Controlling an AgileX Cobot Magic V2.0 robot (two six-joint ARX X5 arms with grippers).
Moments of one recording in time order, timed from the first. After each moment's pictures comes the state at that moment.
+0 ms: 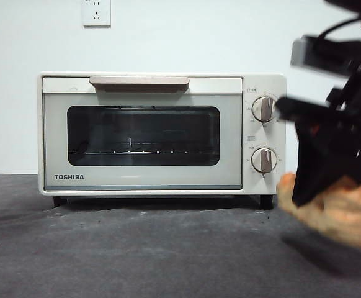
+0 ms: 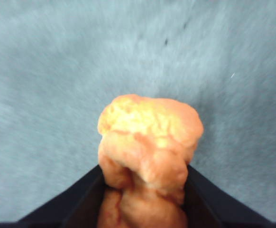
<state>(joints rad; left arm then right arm) -0.06 0.63 0.88 -0.81 0.47 -0.07 0.74 1.05 0.50 -0.30 0.13 0.50</state>
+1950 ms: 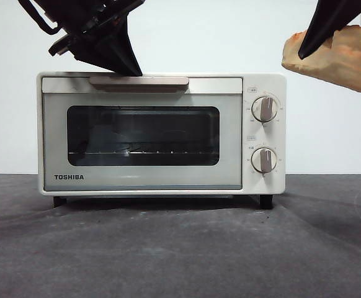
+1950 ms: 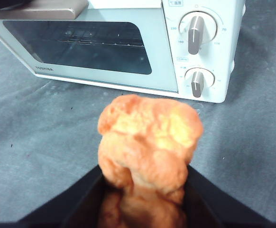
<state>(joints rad) -0.50 1.42 1.14 -0.27 0.18 -0.02 0.74 0.74 0.68 -0.49 0.13 0.44</state>
